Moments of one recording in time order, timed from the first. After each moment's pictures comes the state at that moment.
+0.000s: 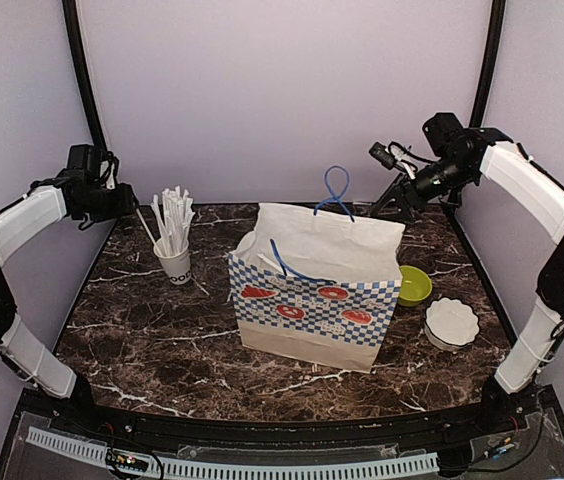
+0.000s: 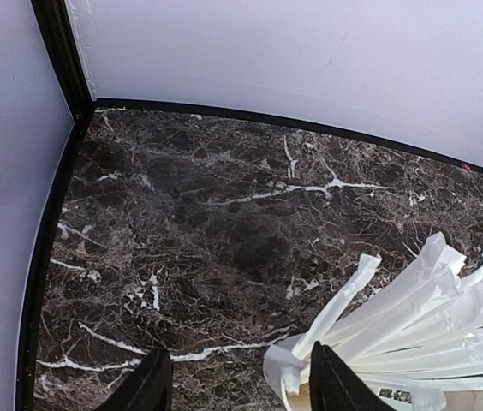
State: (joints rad) left arm -0.02 1.49 1.30 -0.50 0.05 -0.20; right arm 0.31 1.69 1.77 -1.11 -0.70 -0.54
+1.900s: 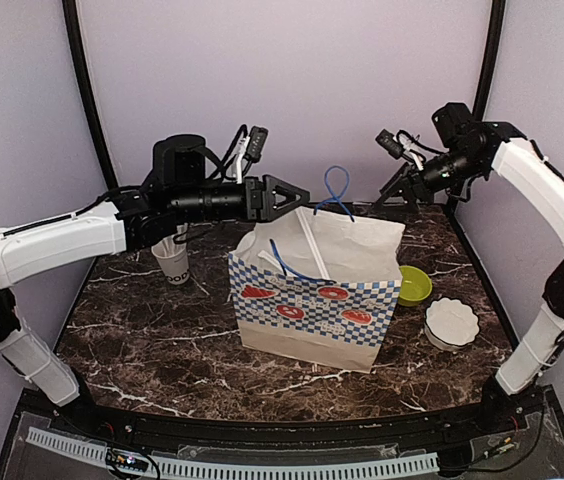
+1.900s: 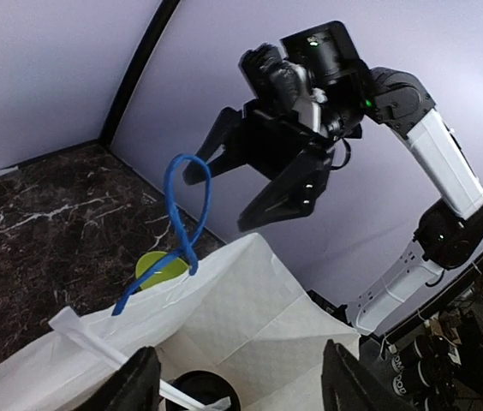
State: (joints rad) left arm -0.81 1.54 1.34 0.08 0.46 -0.53; right arm 0.31 1.65 1.79 -1.12 -0.72 -0.55
